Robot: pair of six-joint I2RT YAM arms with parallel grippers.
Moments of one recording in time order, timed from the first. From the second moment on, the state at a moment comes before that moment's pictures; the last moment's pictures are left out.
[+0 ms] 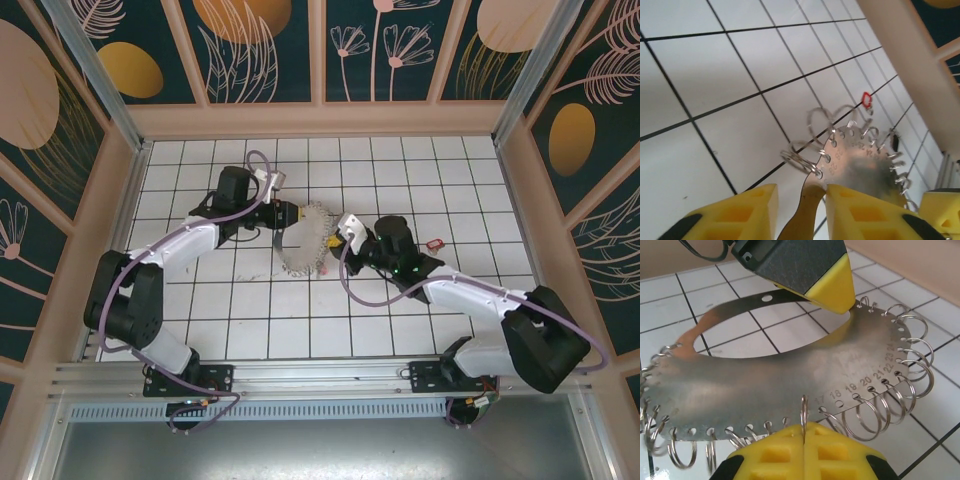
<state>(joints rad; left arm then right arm) -0.37 1.60 1.01 -0.08 0.64 -0.34 0.70 1.29 0.61 0.27 -0.32 -0.19</state>
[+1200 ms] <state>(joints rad) -0.37 1.33 0.66 0.29 0.97 0.19 0.64 1.42 0.78 -0.01 -0.55 -0.46</state>
